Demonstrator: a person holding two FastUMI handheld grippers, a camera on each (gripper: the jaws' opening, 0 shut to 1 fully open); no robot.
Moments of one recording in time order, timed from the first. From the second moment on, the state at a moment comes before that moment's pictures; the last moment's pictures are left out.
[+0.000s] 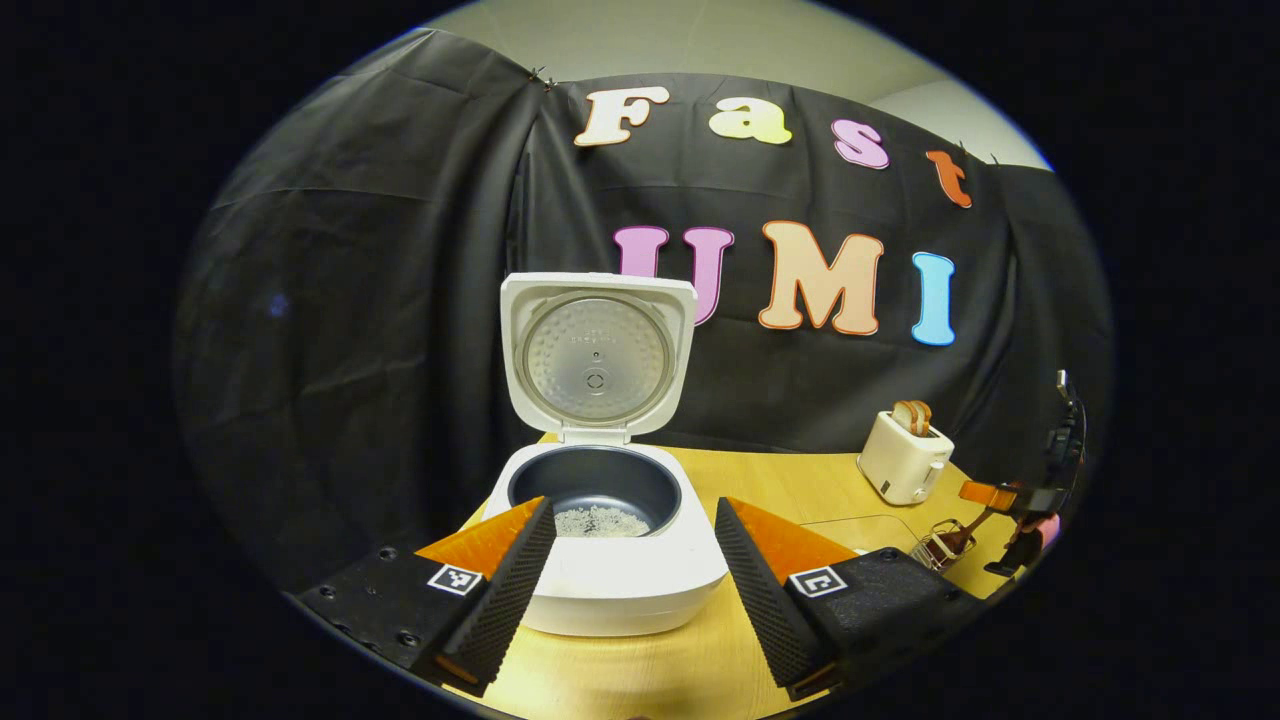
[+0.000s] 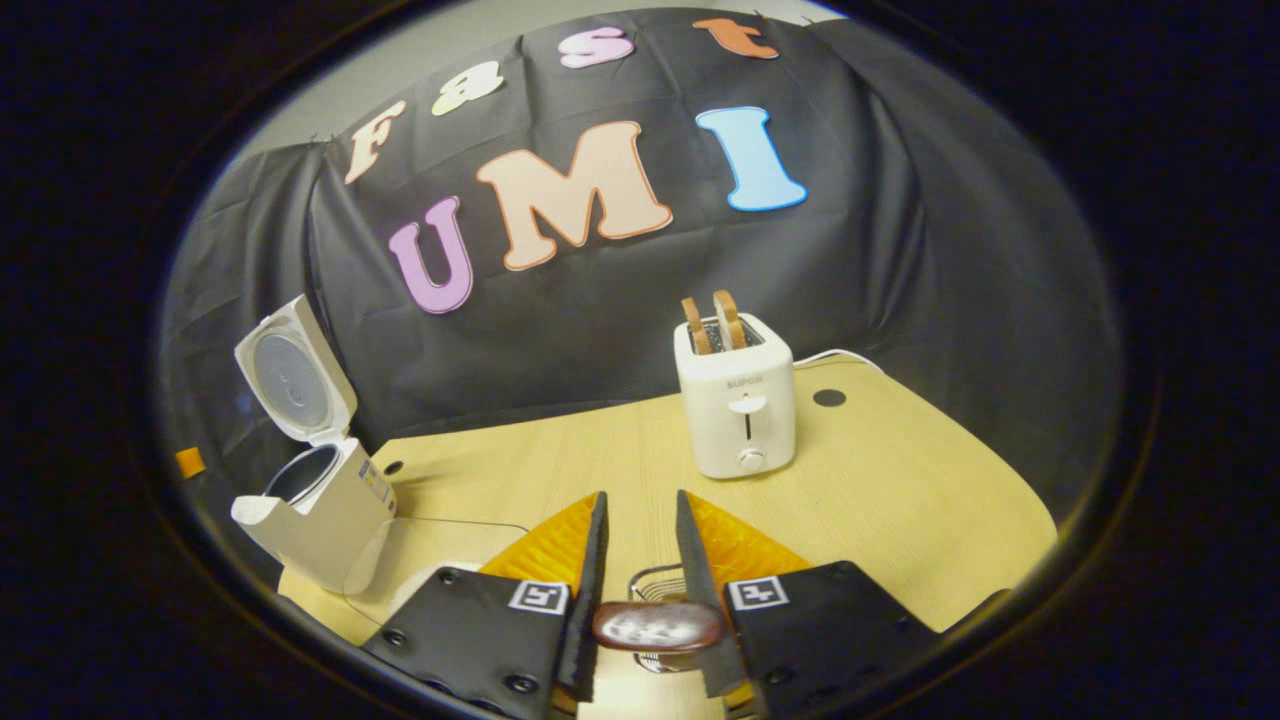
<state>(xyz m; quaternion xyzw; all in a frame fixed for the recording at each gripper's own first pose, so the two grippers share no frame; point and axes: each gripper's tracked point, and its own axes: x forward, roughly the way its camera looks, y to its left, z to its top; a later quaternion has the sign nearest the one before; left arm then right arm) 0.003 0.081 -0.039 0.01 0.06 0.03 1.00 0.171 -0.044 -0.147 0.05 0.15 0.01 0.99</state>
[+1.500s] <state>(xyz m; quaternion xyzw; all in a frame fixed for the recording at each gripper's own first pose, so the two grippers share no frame) 0.131 0.117 0.130 -0.01 -0.05 0.01 1.00 0.025 -0.121 -0.072 0.08 0.08 -0.16 0.98</state>
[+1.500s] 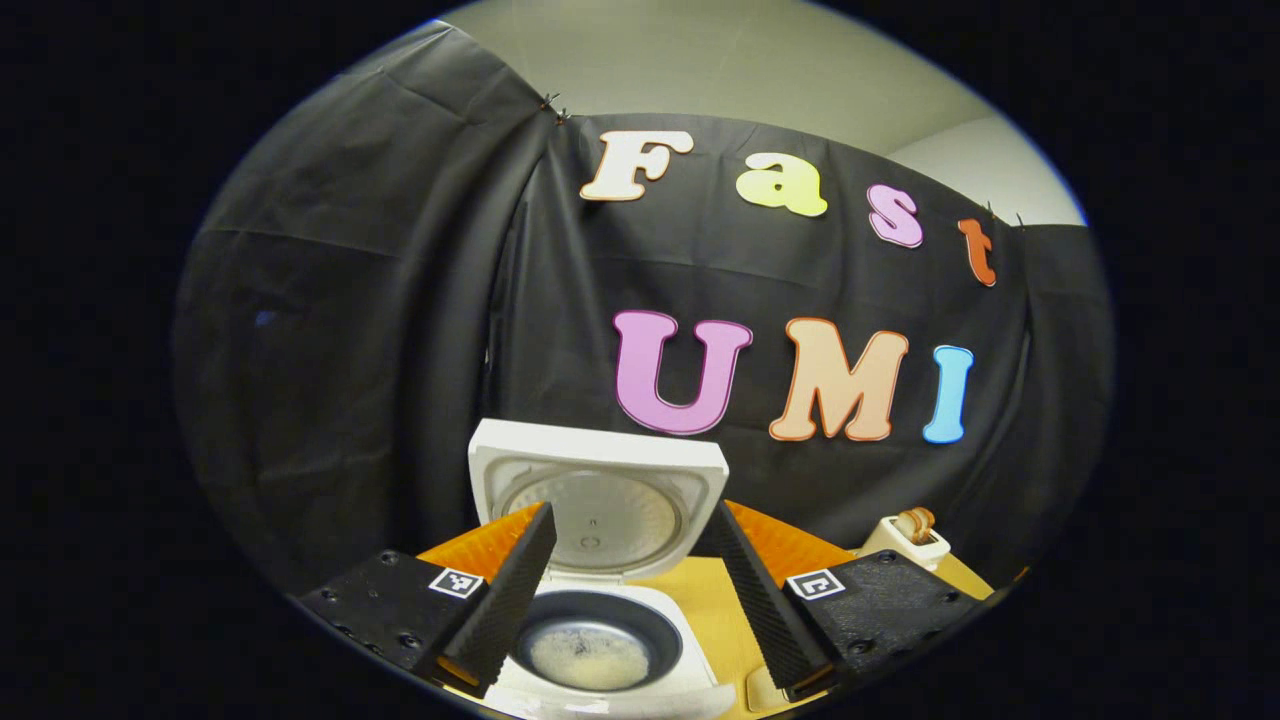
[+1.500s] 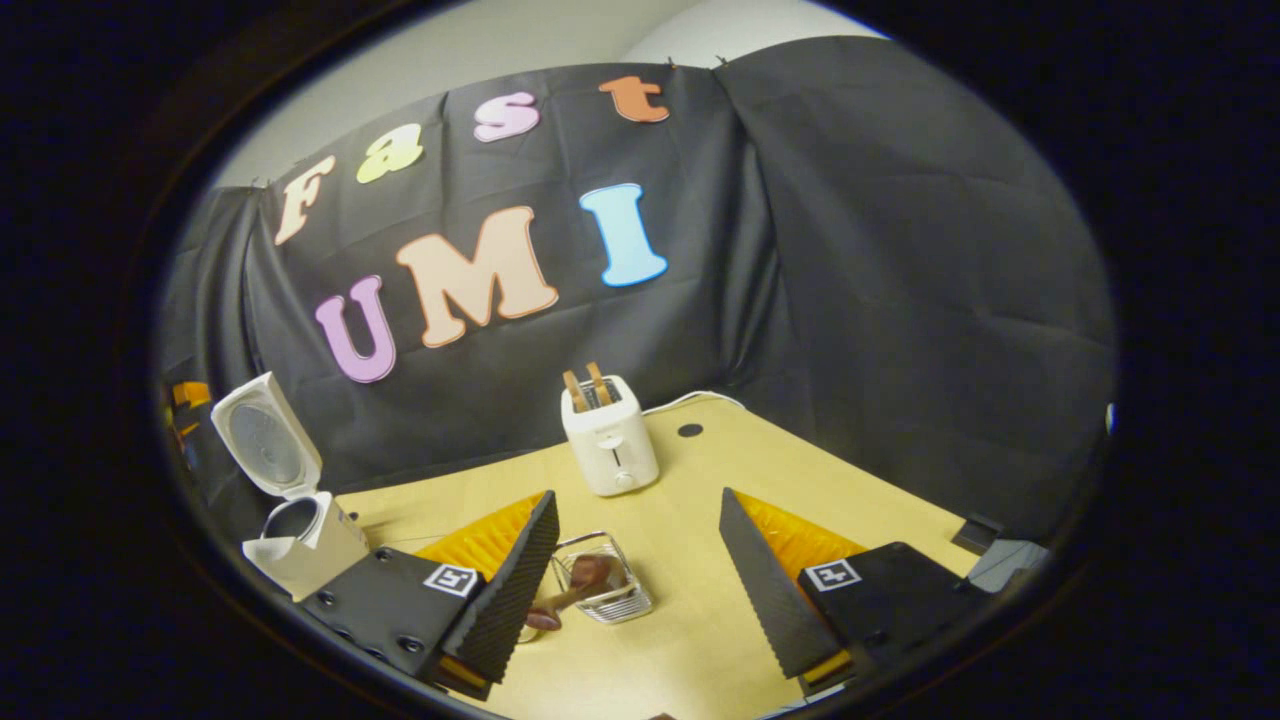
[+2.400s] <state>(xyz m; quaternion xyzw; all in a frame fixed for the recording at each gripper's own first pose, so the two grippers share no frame) 0.281 0.168 0.142 0.00 0.00 0.06 1.00 -0.028 -0.156 -0.073 0.07 0.09 -0.23 0.97</state>
